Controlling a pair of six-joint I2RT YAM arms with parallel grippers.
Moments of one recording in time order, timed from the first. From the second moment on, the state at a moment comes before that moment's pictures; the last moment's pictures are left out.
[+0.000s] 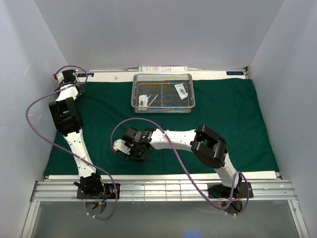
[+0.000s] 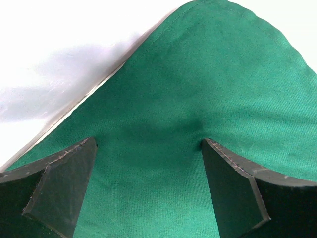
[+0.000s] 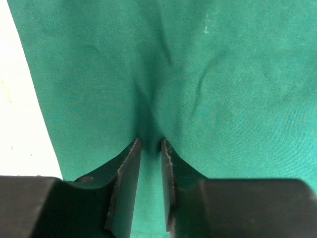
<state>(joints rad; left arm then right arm) 0.31 2.40 1.92 -0.37 -0.41 -0.38 1.24 2.08 1.54 -0.62 -0.17 -0.34</state>
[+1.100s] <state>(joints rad) 0.15 1.95 1.75 -0.58 -0.23 -0.50 0.71 1.71 1.59 -0.71 0.17 0.03</state>
